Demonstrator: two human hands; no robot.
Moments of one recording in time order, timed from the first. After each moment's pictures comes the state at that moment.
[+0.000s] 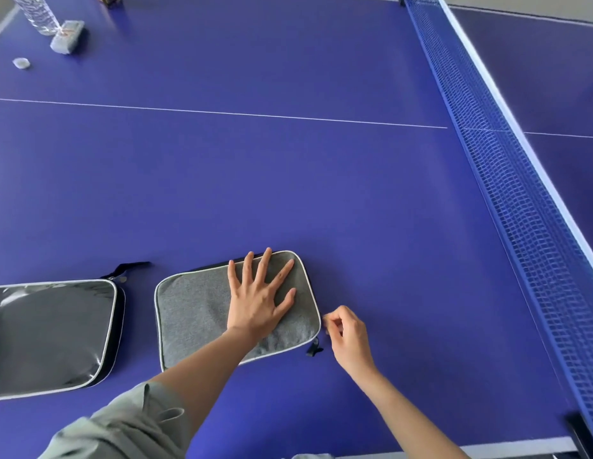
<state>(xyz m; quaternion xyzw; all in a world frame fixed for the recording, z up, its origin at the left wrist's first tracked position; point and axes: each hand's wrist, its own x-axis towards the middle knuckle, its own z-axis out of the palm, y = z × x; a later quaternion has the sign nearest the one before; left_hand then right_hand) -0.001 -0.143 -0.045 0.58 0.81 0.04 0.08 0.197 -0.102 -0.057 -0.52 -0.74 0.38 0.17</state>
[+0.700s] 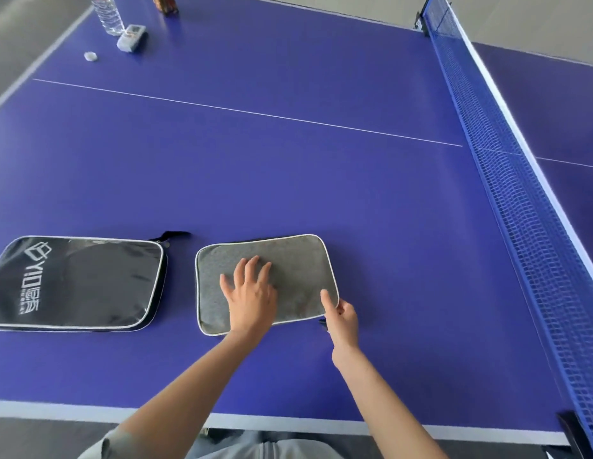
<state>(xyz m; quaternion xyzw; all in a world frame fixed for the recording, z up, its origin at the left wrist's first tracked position) 0.000 -0.218 -0.018 0.45 0.88 0.14 0.13 0.143 -0.153 -0.016 -0.68 -0.42 0.57 0.21</state>
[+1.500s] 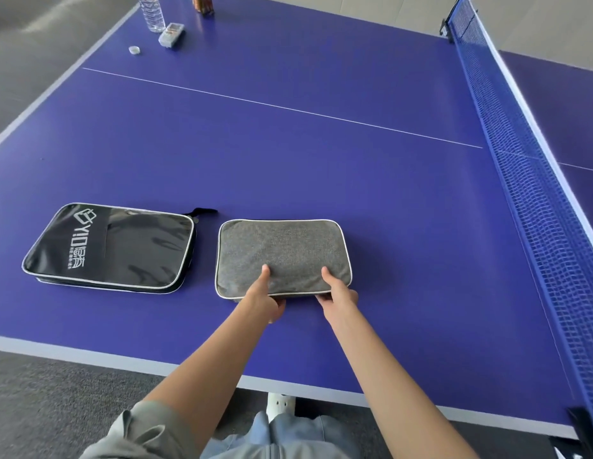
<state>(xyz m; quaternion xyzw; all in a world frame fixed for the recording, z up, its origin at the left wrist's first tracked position) 0.004 -0.238 0.019 -0.47 0.48 0.57 0.48 0.107 -0.168 0.009 -0.64 -0.12 0.70 0.29</state>
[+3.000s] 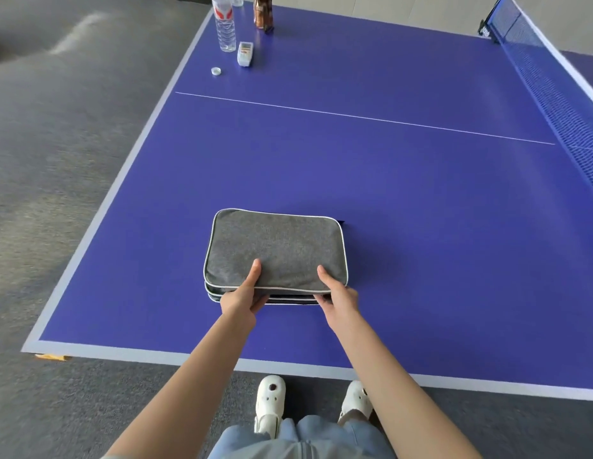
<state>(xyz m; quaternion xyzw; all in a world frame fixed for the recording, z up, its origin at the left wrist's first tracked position) -0.276 -0.453 0.015 -0.24 0.62 0.60 0.44 -0.146 -0.363 0.010 -0.60 -0.16 0.73 0.29</state>
